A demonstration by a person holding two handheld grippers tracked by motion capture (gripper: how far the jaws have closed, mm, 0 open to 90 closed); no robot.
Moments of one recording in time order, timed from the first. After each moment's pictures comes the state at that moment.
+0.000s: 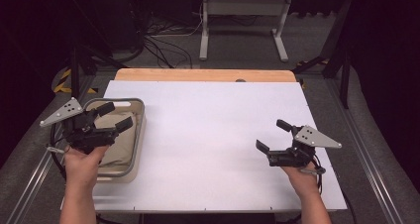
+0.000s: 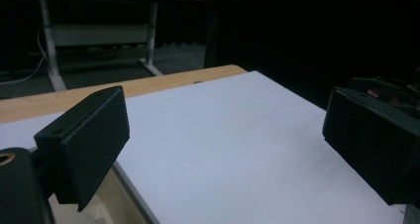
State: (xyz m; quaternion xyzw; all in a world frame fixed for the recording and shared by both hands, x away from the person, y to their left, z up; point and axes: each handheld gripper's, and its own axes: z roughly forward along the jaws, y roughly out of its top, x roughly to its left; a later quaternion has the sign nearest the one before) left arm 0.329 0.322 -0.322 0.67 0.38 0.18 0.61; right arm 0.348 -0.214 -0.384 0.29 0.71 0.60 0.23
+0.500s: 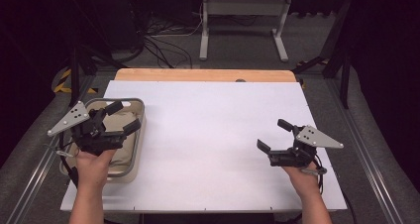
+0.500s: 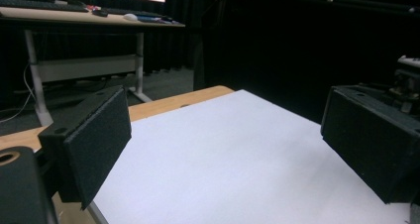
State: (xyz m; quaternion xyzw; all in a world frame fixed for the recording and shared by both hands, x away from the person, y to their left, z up) left arm 0.329 0.304 -0.332 0.67 0.34 0.20 0.63; right arm 0.347 -0.216 -0.382 0.30 0.70 0.60 0.24
